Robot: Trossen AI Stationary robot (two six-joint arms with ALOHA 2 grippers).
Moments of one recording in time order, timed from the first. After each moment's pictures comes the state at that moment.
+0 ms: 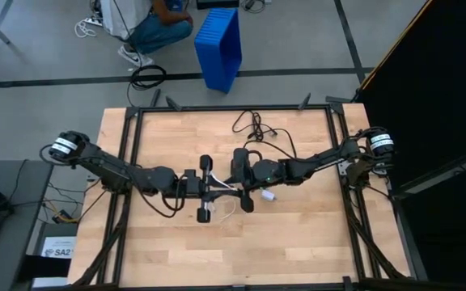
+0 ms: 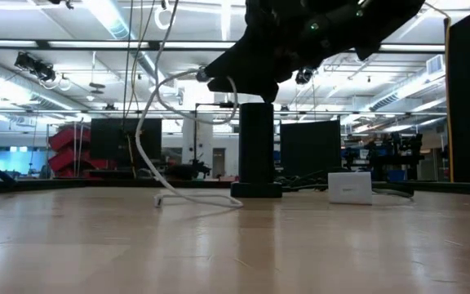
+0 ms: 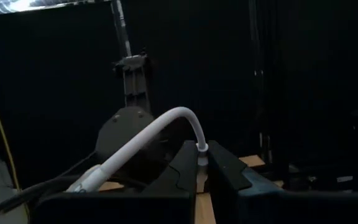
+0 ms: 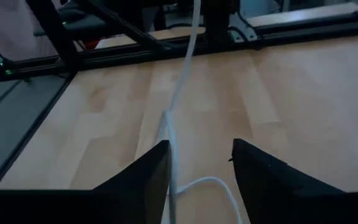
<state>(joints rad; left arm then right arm) -0.31 1.38 0.77 0.83 -0.27 0.20 0.13 1.72 0.95 0.42 0.03 0.14</state>
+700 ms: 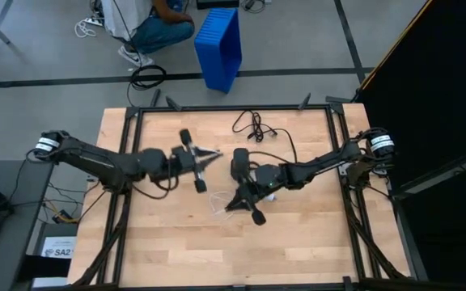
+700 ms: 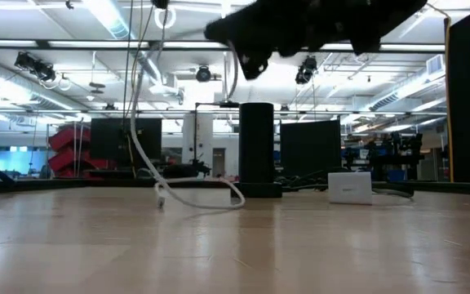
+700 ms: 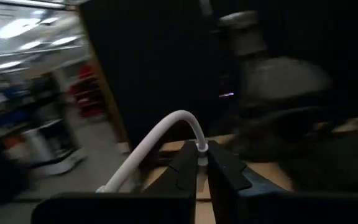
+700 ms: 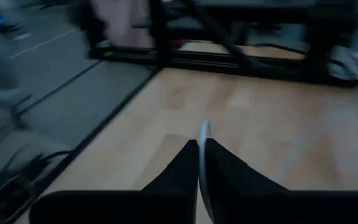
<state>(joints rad) -0.19 1.13 0.77 0.48 -0.51 0.32 0.18 1.72 0.98 0.44 -0.28 -0.04</state>
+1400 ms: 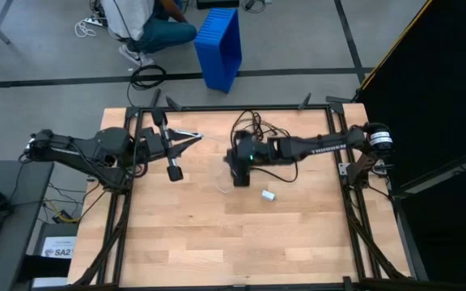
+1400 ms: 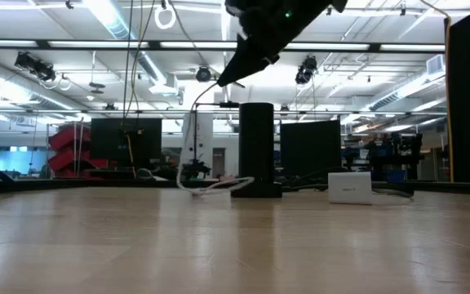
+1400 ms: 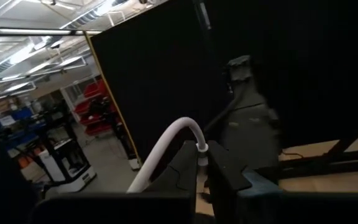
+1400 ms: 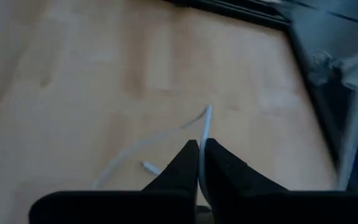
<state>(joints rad) -0.22 0.96 1.05 0.07 -0.49 0.40 0.00 1.72 1.36 -0.27 0.21 -0.18</state>
